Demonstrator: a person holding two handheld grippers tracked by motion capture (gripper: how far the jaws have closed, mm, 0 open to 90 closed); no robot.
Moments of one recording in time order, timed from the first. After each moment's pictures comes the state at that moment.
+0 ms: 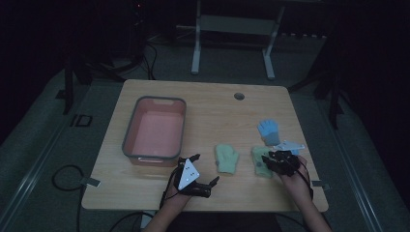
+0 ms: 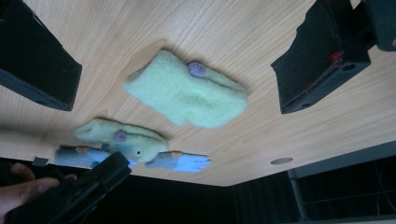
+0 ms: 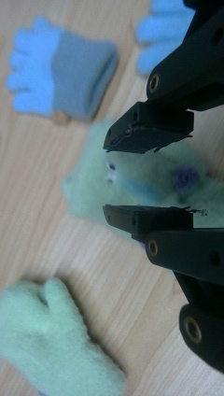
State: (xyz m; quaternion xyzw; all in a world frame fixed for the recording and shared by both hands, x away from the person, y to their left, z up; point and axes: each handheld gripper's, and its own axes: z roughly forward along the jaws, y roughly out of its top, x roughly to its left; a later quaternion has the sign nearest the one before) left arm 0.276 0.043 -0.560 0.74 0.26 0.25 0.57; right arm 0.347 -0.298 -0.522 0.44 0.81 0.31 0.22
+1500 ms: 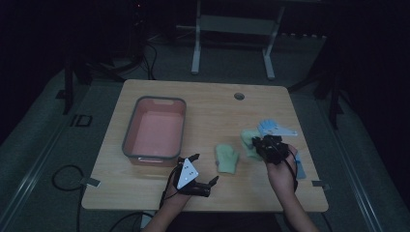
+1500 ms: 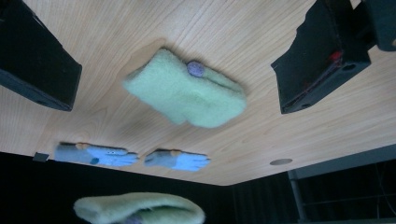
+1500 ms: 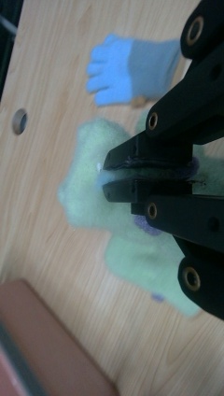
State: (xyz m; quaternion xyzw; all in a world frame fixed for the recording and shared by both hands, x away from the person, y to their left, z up) left arm 0.277 0.045 -0.560 0.73 0.27 0.25 0.57; right arm 0.338 -0.227 -0.443 0.47 0.76 0.36 0.25
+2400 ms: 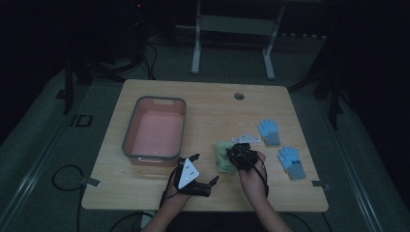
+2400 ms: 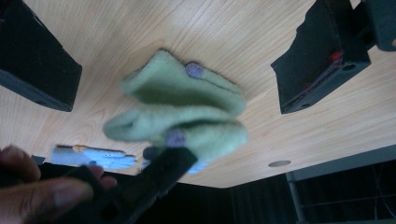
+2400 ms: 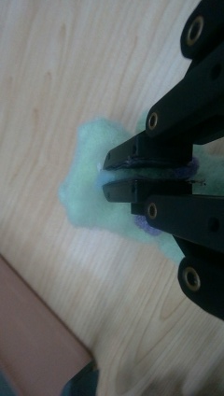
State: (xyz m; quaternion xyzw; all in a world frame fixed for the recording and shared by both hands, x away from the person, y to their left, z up) left arm 0.277 0.043 -0.560 0.74 0.27 0.25 0.57; right arm 0.339 -0.160 -0.496 0.47 0.79 0.33 0.21
